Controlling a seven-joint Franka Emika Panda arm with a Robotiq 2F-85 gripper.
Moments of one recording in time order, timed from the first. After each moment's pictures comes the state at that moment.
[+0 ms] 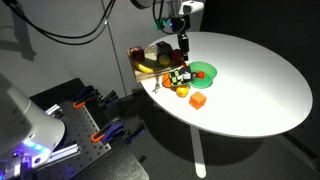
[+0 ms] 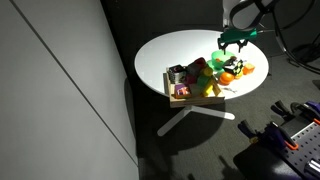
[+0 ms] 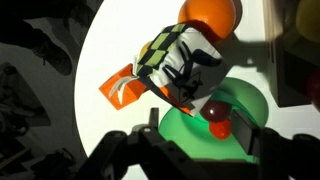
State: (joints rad) arm 0.12 0.41 -0.16 -2.05 -0.42 2.42 1.02
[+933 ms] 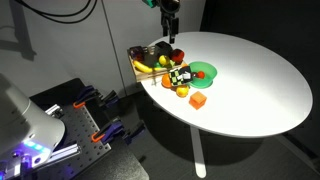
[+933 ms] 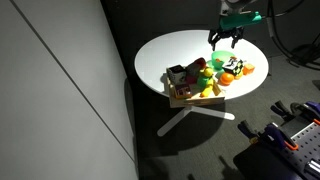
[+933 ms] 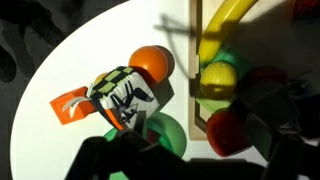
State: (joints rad) arm 0.10 0.28 -0.04 -2.05 -0.08 2.29 0.57
